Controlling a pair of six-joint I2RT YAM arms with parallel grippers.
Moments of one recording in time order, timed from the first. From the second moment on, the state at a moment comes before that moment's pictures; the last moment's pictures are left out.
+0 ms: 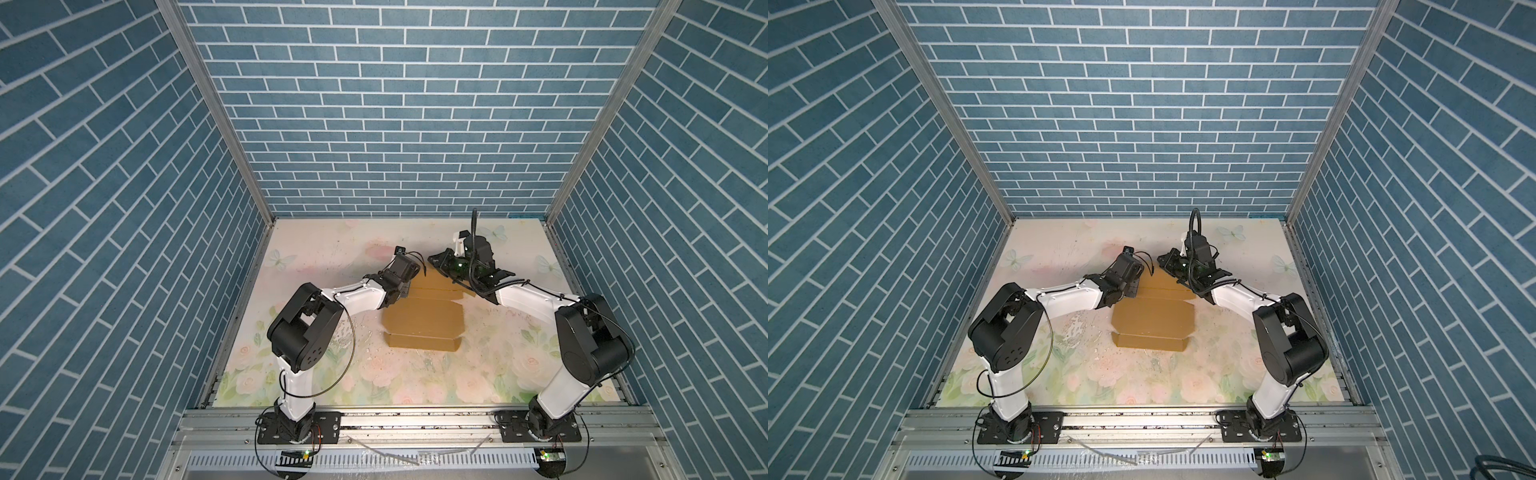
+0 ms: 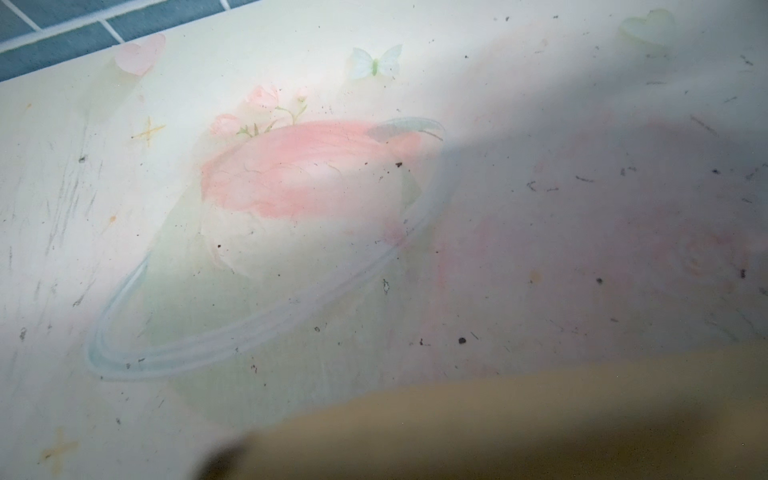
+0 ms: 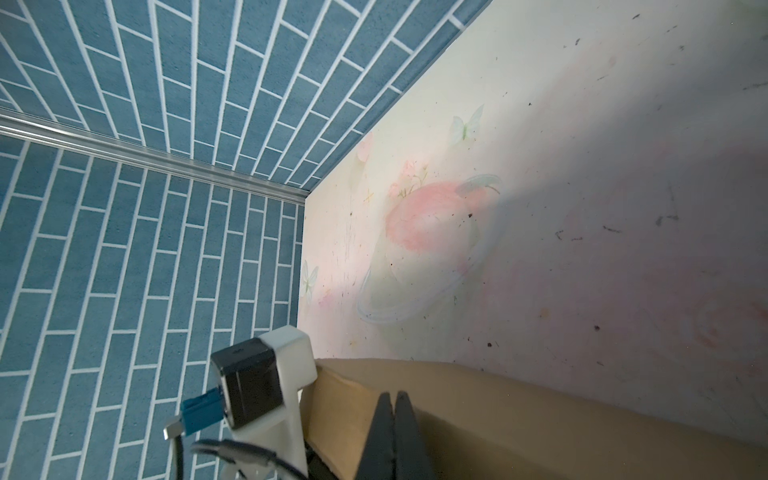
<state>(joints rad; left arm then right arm) -0.68 1.90 1.19 -0.17 -0.40 -0.32 0.53 1.69 1.04 0.20 -0.33 0.97</state>
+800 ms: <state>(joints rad) -0.68 1.88 1.14 -0.19 -0.45 -0.41 0.42 1.41 1.09 -0.20 -0.27 0.73</state>
